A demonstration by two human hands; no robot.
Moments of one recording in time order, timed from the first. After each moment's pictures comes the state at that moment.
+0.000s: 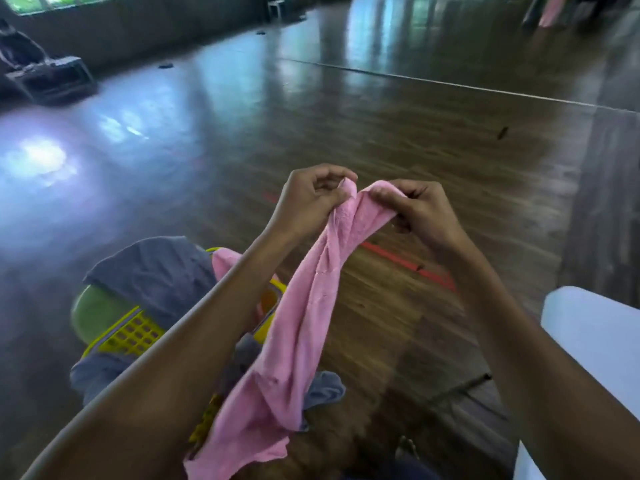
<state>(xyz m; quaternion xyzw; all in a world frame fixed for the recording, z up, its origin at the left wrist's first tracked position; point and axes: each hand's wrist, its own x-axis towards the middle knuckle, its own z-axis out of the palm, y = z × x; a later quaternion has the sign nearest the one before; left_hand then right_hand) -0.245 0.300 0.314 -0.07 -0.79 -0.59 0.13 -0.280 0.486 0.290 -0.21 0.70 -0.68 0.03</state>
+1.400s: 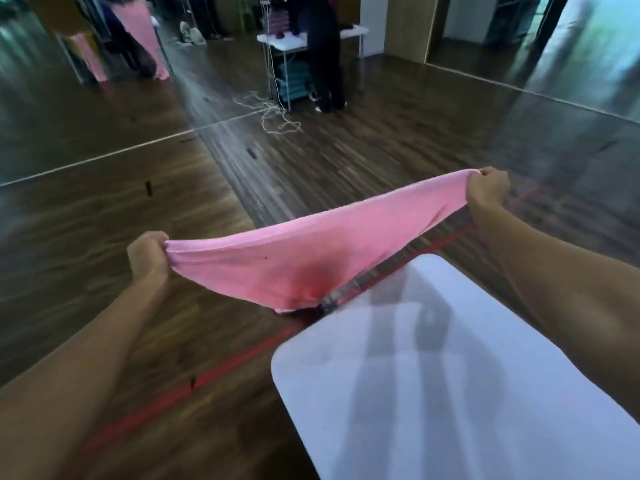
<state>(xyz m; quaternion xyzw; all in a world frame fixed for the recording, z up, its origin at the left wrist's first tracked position) -0.655 0.847 0.230 -0.03 -0.76 -0.64 -0.09 -0.278 1.248 0.243 0.62 0.58 -0.32 -0.42</state>
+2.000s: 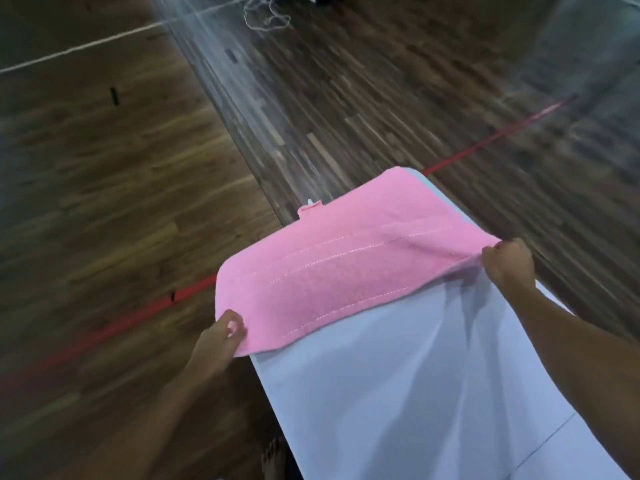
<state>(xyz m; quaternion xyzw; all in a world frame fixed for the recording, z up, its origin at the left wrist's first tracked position) -0.379 0.768 0.012 -0.25 -0.87 -0.25 -0.34 -0.055 1.176 0.018 0.68 0.69 -0.24 -0.09</state>
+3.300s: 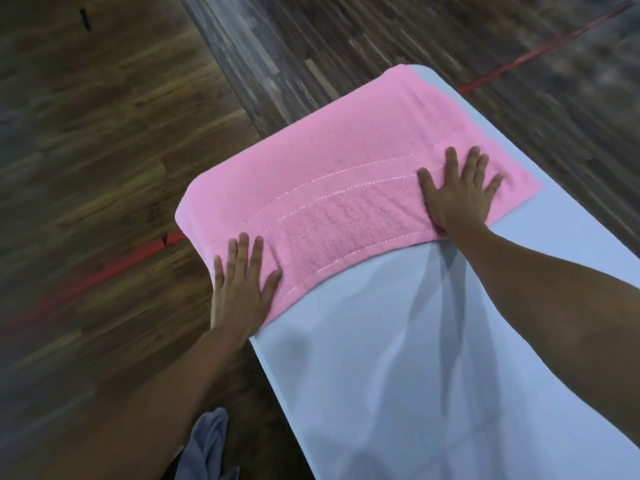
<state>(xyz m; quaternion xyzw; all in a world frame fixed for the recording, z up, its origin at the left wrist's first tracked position) -0.291 0.778 -0.084 -0.44 -0.89 0.00 -0.09 -0.095 1.126 -0.084 0.58 0.81 -0.12 -0.03</state>
